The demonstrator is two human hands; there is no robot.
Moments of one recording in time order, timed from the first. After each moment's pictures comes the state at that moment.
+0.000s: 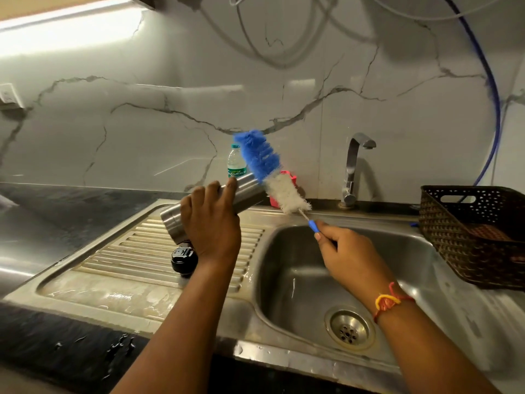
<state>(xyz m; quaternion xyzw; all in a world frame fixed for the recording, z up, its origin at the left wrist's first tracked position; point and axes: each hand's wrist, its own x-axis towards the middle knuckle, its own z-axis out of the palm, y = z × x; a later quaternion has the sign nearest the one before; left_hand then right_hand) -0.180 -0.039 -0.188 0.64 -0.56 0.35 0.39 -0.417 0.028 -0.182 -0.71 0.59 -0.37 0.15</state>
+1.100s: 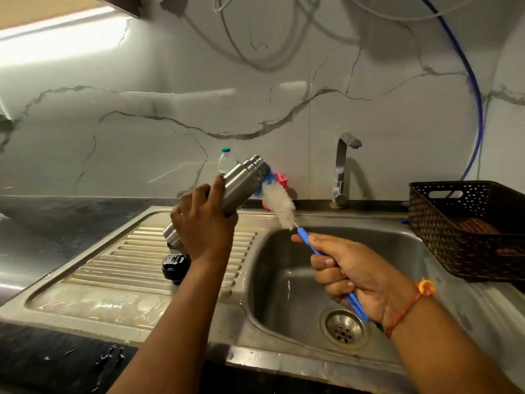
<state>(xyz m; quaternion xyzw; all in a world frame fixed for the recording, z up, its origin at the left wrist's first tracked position) -0.185 -0.042 -0.183 0.63 -0.57 0.29 0.44 -0.430 0.051 -0.166 -0.38 0.39 -0.42 0.72</state>
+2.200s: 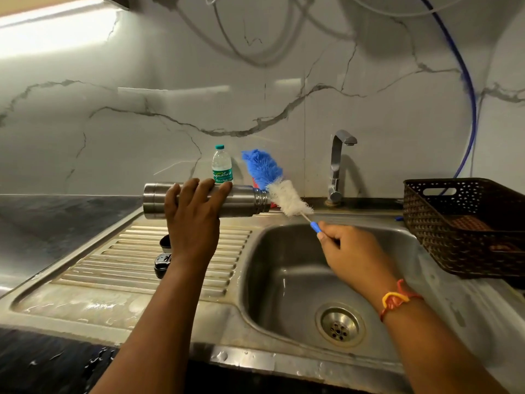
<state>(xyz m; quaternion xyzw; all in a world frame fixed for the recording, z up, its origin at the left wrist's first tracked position) -0.163 -0.046 -0.186 0.56 -0.63 0.41 0.34 -0.440 0.037 -0.173 -0.69 0.63 -0.35 0.13</state>
